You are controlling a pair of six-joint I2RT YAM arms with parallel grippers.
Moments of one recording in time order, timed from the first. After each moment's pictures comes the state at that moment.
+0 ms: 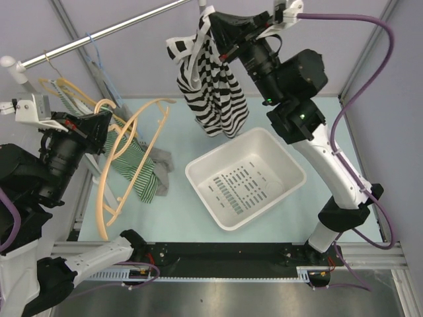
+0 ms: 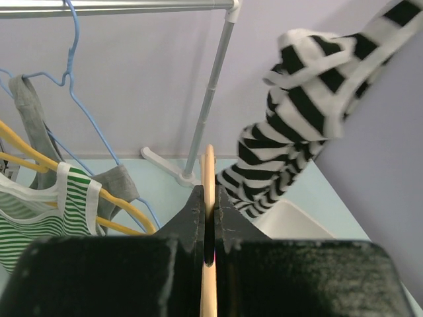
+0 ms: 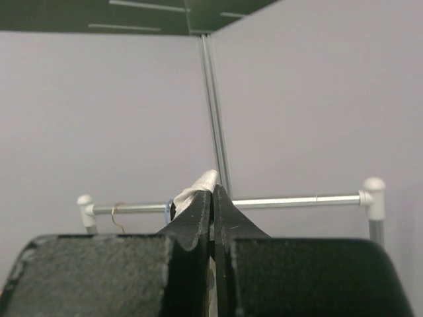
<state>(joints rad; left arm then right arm) -0.68 0.88 1.85 -0.84 -0.42 -0.23 0.84 1.69 2.26 0.09 0.06 0.14</state>
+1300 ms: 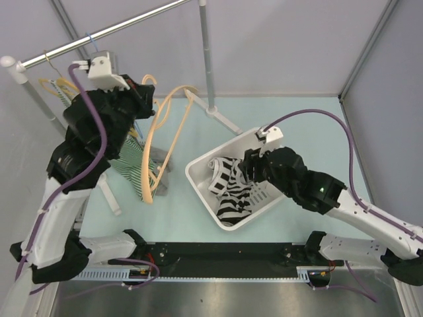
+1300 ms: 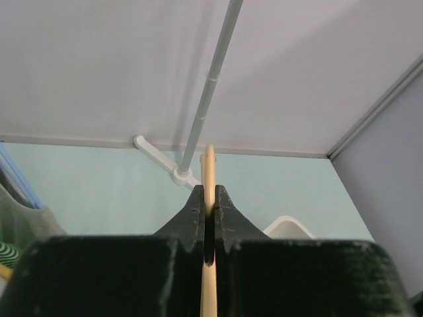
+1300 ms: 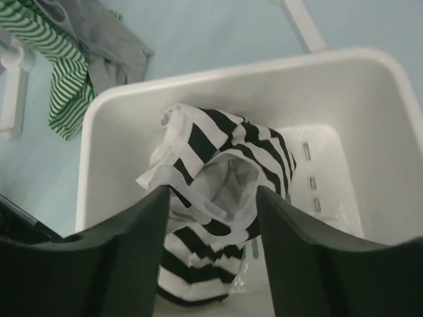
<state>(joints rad) -0.68 1.12 1.83 -0.67 -0.47 -0.30 0.99 0.96 1.06 -0.44 0.38 0.35</state>
